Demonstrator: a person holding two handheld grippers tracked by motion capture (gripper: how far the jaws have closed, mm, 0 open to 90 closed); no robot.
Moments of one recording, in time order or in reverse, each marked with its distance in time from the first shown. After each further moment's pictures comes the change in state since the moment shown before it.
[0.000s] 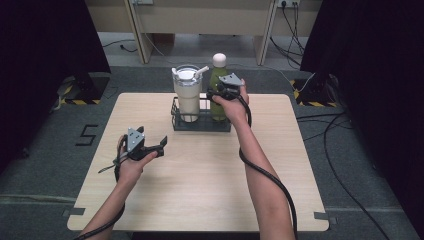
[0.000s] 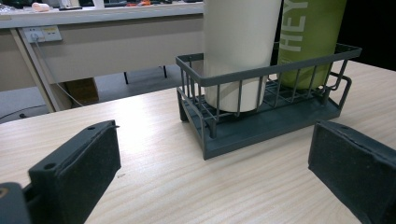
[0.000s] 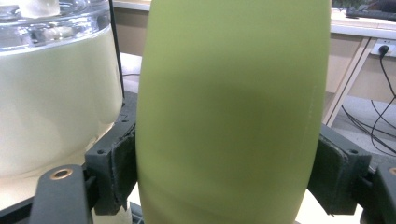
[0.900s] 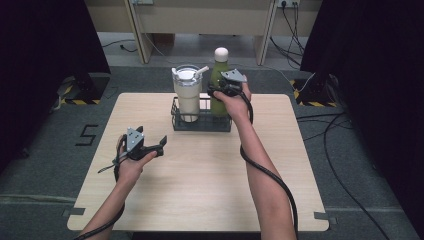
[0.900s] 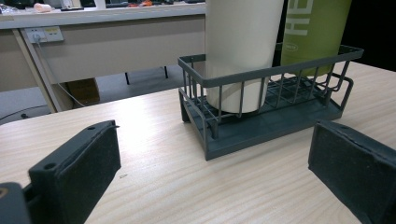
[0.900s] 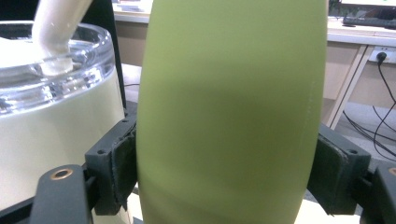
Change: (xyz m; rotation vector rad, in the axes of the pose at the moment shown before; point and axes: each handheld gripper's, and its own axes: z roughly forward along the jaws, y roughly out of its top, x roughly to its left) left arm 0.001 0.001 0.000 -0.004 0.004 -0.003; right arm -0.004 0.015 -0.008 -0.035 0.006 0.021
